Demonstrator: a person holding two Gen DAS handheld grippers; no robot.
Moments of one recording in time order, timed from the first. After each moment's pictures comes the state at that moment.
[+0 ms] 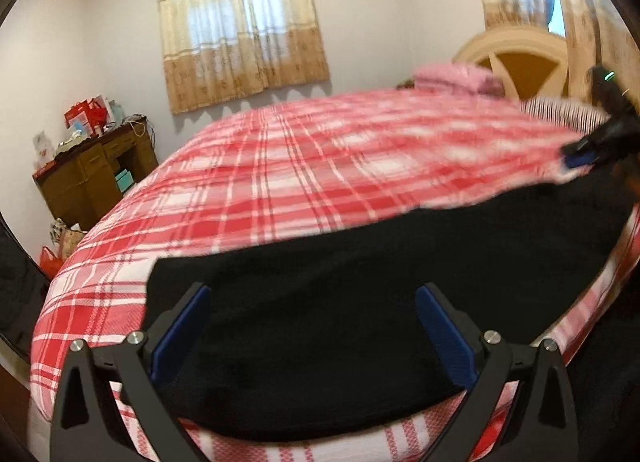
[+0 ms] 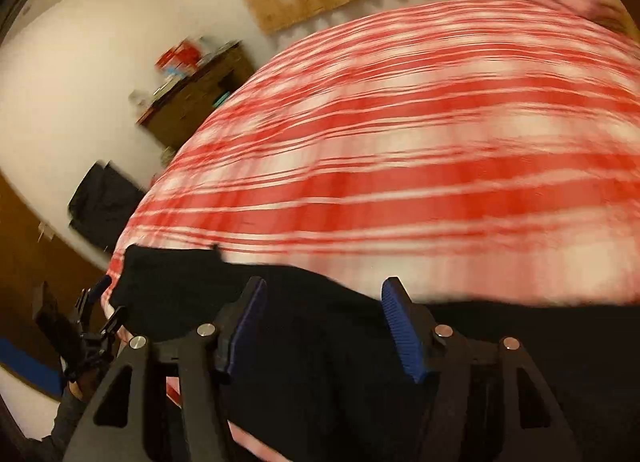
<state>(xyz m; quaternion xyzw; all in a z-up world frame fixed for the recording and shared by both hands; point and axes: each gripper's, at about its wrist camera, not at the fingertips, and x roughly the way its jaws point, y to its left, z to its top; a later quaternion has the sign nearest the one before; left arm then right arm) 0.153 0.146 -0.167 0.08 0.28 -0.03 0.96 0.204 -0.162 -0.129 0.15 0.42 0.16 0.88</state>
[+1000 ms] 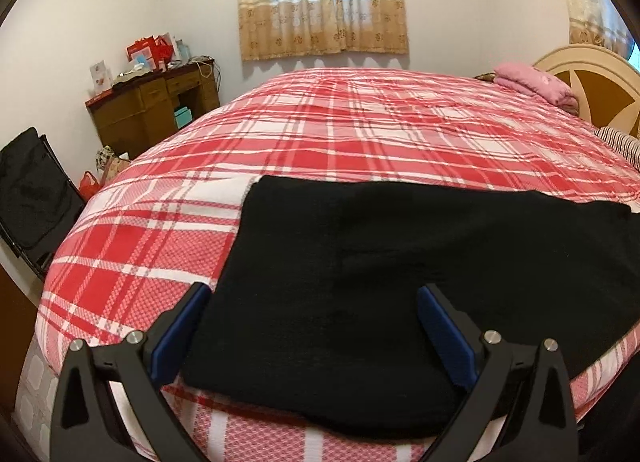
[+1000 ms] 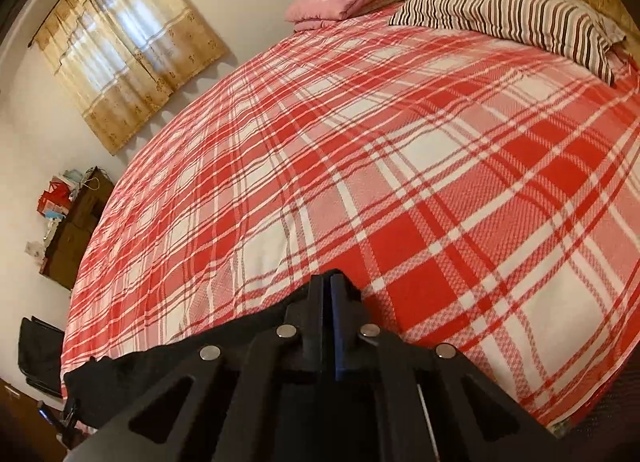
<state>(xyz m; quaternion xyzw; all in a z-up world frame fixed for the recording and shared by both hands) 0.168 0.217 -0.196 0.01 0.32 0.09 0.94 0.140 -0.465 -0.114 0.25 0.38 -0.08 0.88</state>
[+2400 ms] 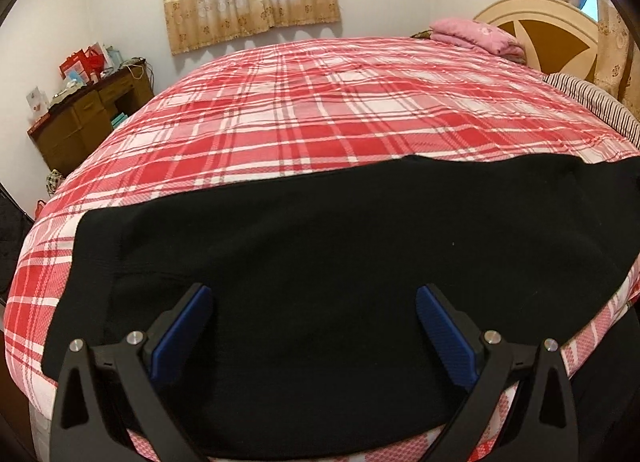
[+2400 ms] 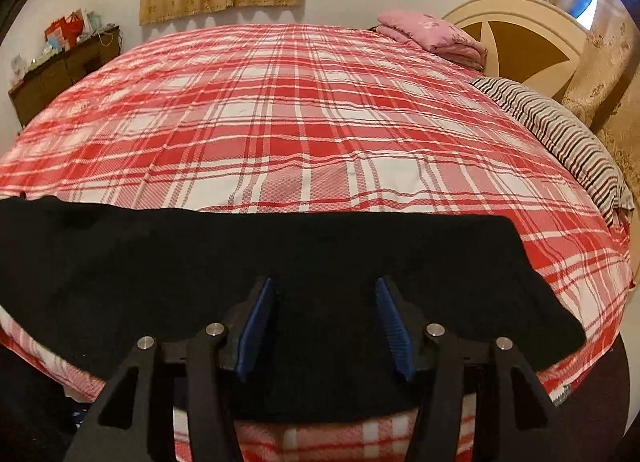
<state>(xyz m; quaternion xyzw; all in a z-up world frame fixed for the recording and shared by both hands) 0.188 0.112 -0.194 0.05 0.38 -0.01 0.92 0.114 -0.305 -0.134 -0.04 0.43 -0.07 0.90</state>
